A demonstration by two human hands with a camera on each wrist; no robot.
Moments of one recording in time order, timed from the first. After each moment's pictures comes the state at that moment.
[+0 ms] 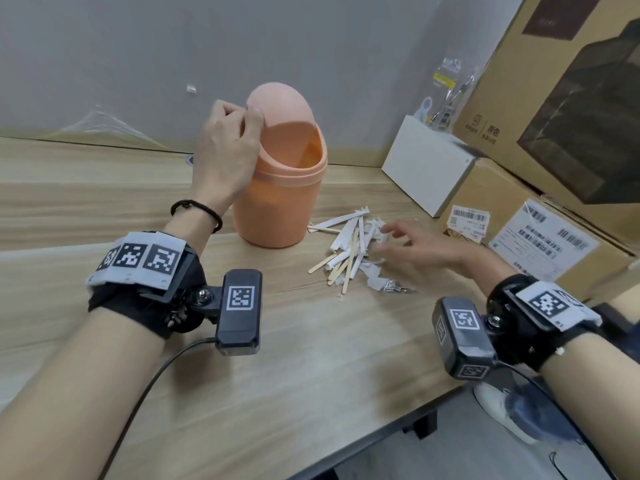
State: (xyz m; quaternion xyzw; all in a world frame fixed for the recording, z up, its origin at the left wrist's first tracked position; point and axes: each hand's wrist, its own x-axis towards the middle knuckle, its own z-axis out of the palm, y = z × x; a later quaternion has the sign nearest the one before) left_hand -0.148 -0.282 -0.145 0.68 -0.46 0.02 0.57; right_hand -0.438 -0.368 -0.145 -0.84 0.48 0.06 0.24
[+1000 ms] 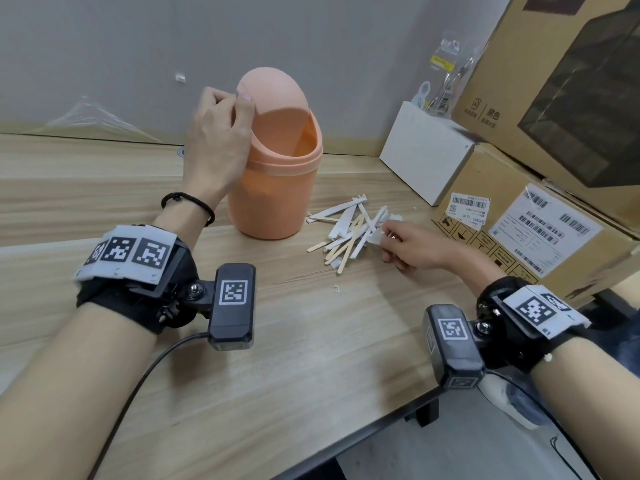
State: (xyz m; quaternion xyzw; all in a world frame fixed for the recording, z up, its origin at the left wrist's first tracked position) left_hand -0.151 -0.284 -0.147 0.68 -0.46 0.03 0.57; right_hand -0.434 -0.373 -0.170 -0.85 0.46 0.02 0.26
